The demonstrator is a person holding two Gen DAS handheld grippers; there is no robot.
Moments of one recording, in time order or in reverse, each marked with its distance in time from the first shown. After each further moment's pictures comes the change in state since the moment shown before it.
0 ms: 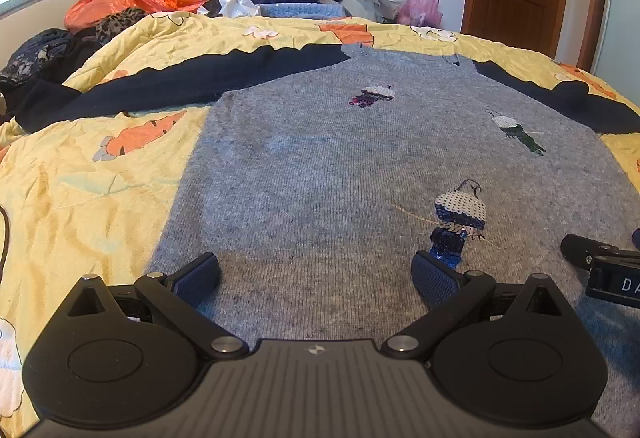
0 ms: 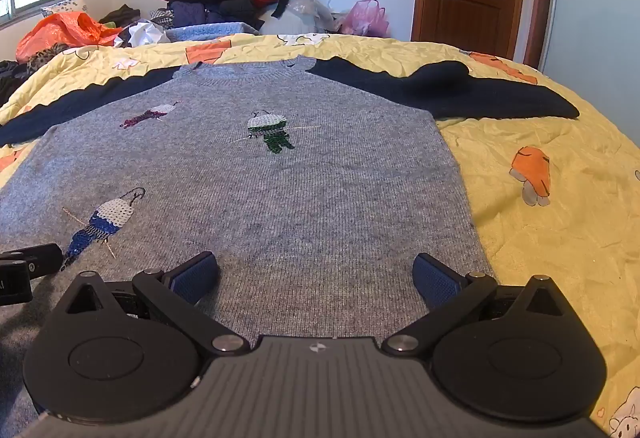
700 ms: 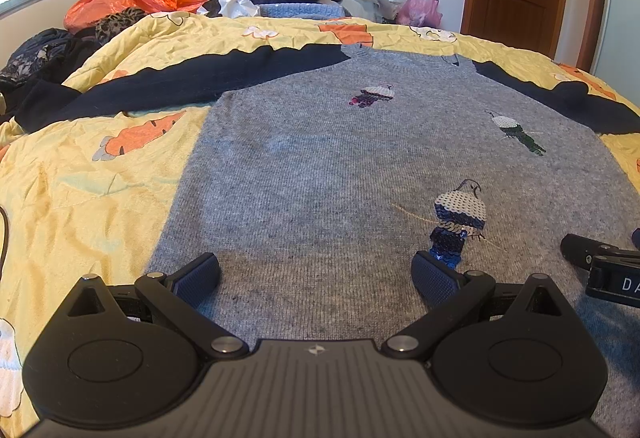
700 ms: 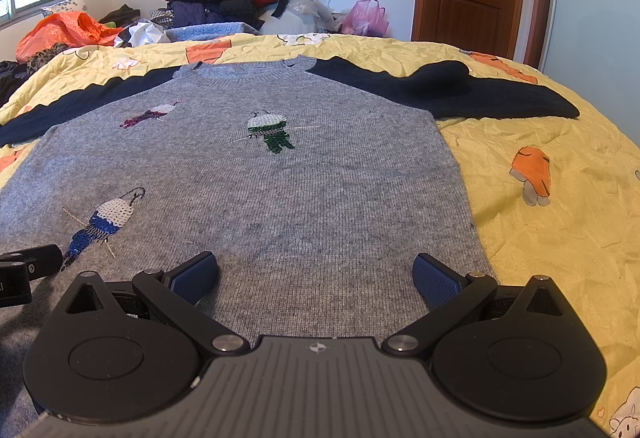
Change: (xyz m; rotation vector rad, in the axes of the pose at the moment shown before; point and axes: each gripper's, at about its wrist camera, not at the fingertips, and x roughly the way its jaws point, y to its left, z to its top) left arm 0.000 0.000 0.000 0.000 0.000 0.000; right arm 0.000 0.000 0.000 0.001 0.000 -0.001
